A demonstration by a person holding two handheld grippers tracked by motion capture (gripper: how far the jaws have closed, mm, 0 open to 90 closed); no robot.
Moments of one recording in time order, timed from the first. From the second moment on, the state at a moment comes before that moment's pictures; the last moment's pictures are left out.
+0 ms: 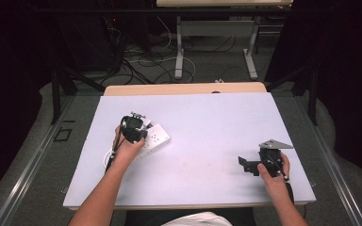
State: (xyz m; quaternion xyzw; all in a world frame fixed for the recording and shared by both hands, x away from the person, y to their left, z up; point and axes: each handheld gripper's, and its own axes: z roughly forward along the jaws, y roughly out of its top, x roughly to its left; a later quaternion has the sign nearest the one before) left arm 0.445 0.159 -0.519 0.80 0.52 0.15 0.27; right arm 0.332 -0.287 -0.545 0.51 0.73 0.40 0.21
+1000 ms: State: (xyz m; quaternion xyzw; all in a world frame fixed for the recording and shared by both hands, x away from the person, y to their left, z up) left arm 0.461 0.142 -0.505 0.81 0.51 0.15 0.27; right arm 0.332 -0.287 -0.545 0.51 0.73 0.40 0.21
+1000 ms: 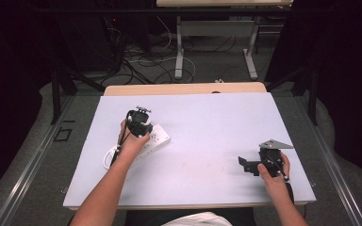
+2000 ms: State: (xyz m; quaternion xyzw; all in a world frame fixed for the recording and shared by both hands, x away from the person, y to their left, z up) left arm 0.480 0.138 -0.518 0.80 0.53 0.14 0.26; right arm 0.333 -0.288 -0.547 0.51 0.73 0.40 0.20
